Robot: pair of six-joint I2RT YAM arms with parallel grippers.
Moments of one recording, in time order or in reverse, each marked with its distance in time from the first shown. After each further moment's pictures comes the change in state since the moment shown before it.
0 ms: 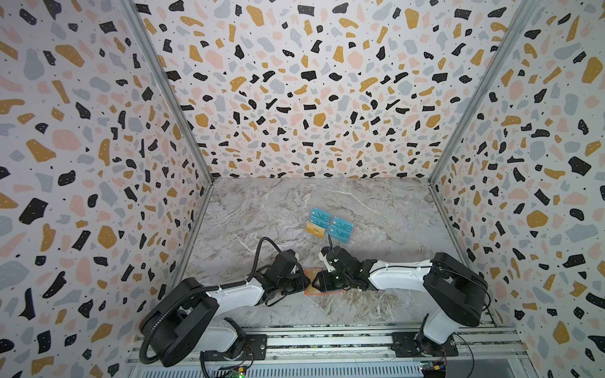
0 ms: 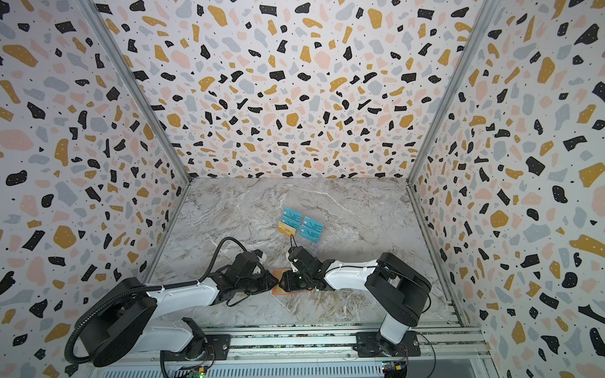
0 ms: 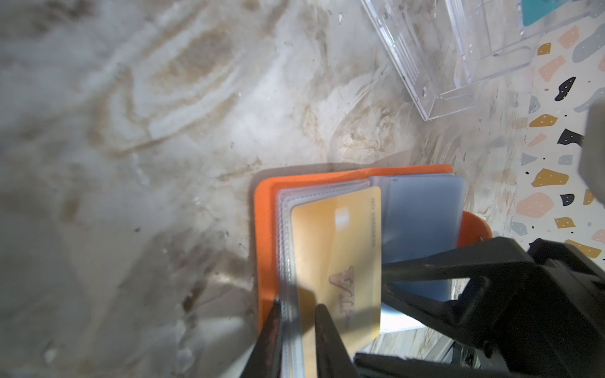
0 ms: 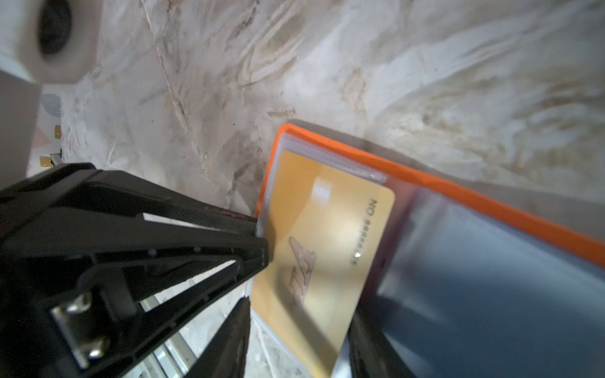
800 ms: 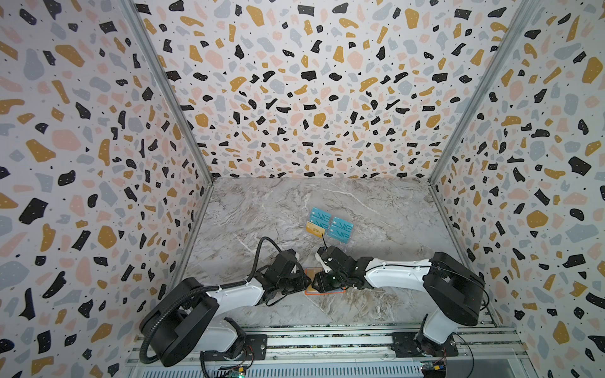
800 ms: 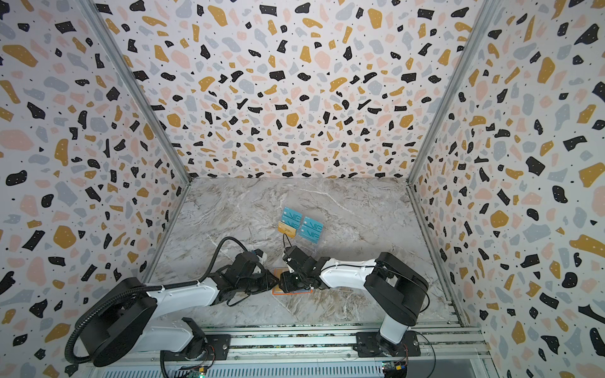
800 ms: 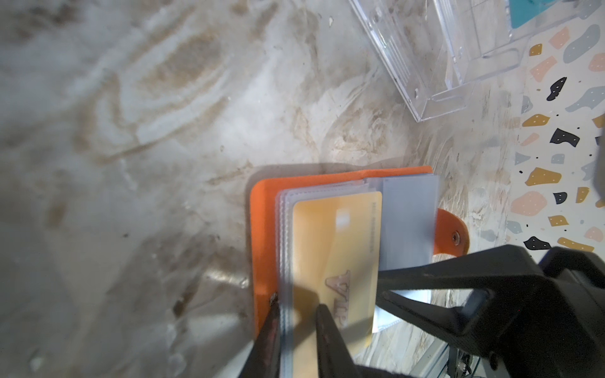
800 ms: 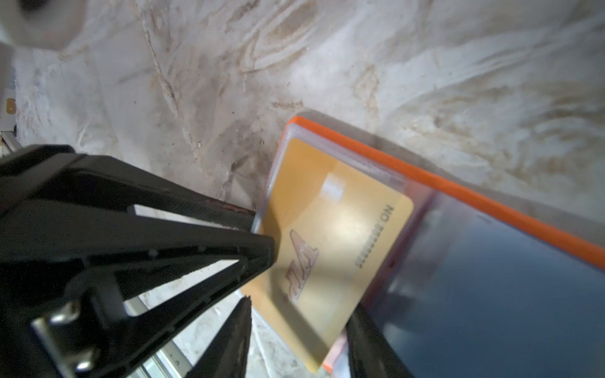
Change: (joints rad) left arm 0.000 0.000 0.000 0.013 0.005 0.002; right arm 0.026 0.011 0.077 -0.125 0.043 -0.064
